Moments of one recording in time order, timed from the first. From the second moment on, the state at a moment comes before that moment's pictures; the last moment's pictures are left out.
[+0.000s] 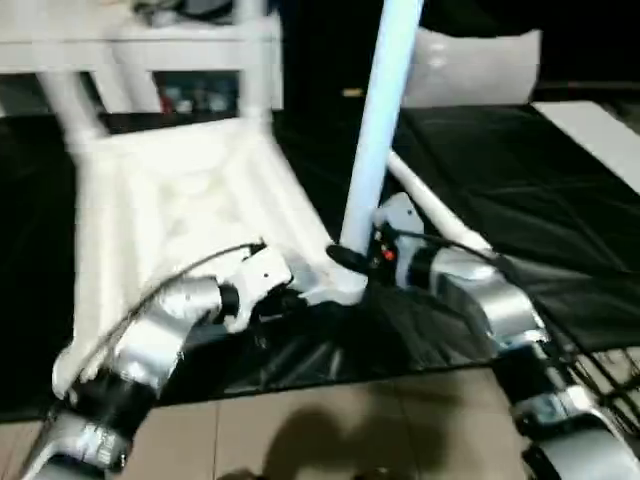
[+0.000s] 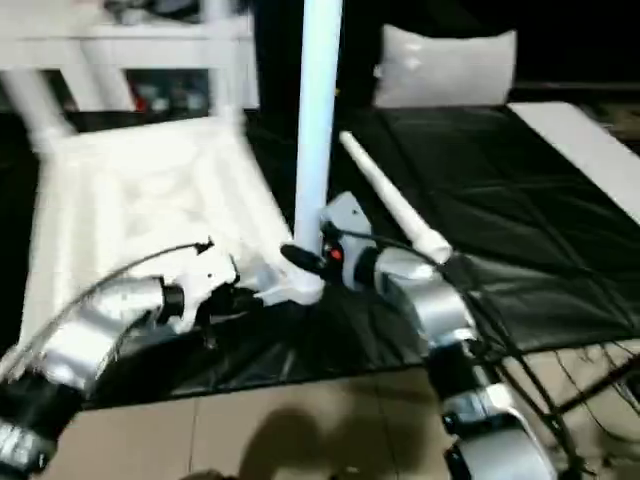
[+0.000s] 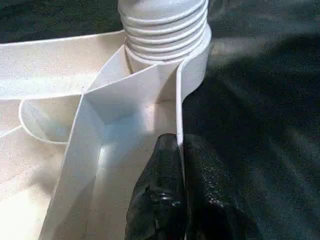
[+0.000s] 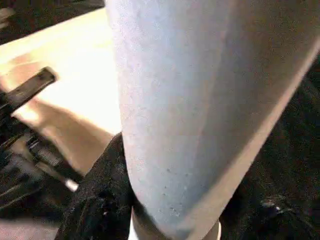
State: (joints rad) left arm -0.37 0.42 -0.30 0.19 0.02 0.33 -0.87; right arm -0.57 -0.23 0.20 0.43 0.18 0.31 0.72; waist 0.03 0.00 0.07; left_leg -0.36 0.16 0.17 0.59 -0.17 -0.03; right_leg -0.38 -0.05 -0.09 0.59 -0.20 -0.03
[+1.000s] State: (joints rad) left arm -0.35 0.28 -0.33 -0.02 0.11 0.63 -0.65; right arm -0.63 -0.15 0.12 0.63 0.19 0.23 0.59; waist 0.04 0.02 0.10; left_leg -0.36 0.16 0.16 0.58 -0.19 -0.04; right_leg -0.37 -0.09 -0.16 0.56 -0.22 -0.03
